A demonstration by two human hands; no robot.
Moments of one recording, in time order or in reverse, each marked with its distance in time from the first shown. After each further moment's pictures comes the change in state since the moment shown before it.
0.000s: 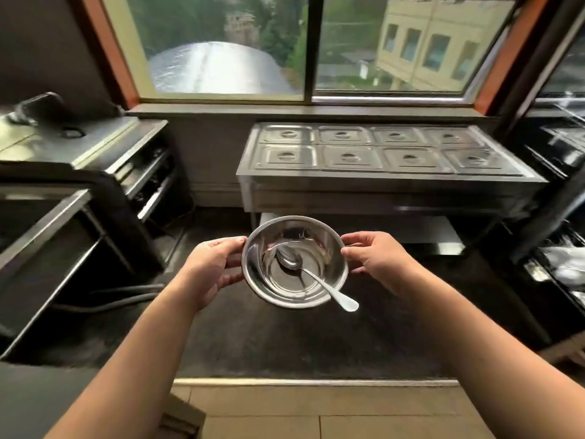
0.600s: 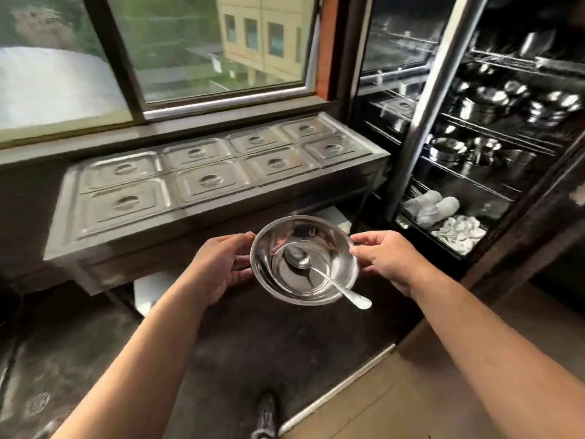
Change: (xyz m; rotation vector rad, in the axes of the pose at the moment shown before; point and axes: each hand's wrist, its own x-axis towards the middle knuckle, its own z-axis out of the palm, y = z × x) left_hand 0.187 0.034 0.319 0.158 -0.506 -0.107; right_hand 0.071 0.061 -0.259 0.147 0.540 0.183
